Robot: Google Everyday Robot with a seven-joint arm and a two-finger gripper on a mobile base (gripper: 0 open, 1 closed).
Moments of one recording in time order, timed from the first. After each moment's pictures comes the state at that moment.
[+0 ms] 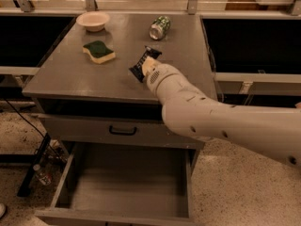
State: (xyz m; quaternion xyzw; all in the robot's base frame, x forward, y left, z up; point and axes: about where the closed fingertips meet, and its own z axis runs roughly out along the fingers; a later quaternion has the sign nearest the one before) arm 0.634 -0.013 0.889 0.13 0.74 0.31 0.58
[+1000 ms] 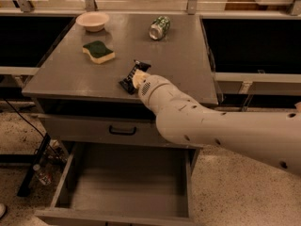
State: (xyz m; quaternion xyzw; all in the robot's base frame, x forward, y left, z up) arm 0.616 0.020 0.858 0.10 0.77 0.32 0.54
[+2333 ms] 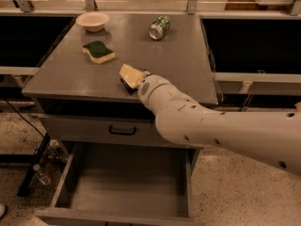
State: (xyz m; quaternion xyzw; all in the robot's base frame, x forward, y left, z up) arm 0.616 0.020 0.858 0.10 0.77 0.32 0.54
